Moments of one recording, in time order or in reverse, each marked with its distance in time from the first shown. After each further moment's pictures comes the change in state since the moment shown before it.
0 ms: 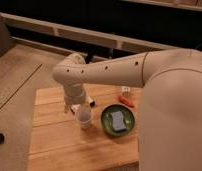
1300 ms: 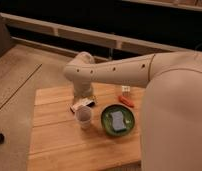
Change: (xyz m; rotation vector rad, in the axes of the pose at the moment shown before) arm -0.050 -0.041 0.015 -0.018 -0.123 0.019
